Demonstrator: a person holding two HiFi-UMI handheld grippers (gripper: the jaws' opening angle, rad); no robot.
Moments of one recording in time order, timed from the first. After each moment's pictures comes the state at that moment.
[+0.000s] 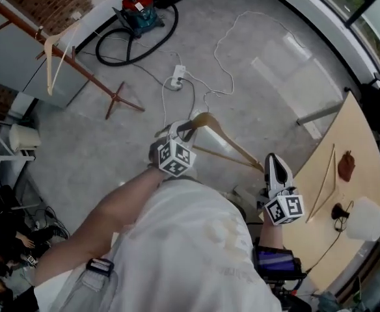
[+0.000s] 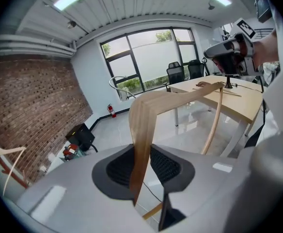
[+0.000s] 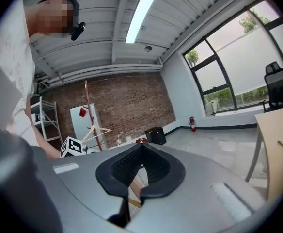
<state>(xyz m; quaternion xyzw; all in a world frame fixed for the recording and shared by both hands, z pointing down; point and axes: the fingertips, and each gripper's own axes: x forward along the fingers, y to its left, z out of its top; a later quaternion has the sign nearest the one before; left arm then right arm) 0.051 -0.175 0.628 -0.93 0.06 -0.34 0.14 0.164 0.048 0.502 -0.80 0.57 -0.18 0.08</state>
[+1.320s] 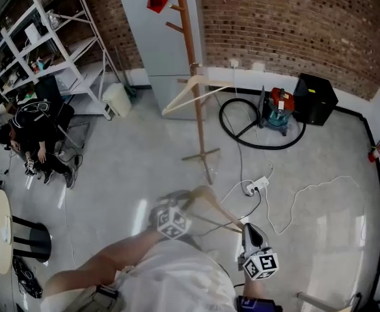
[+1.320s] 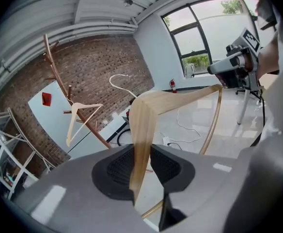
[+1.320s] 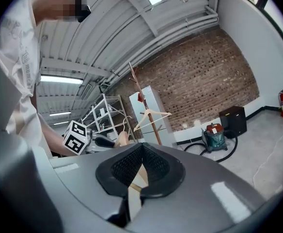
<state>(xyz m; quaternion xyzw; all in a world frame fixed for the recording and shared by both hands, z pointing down) -0.120 -0.347 0.588 -0.80 0.43 -0.40 0.05 0.095 -0.267 0.539 -0.45 0.87 -0.20 0.02</state>
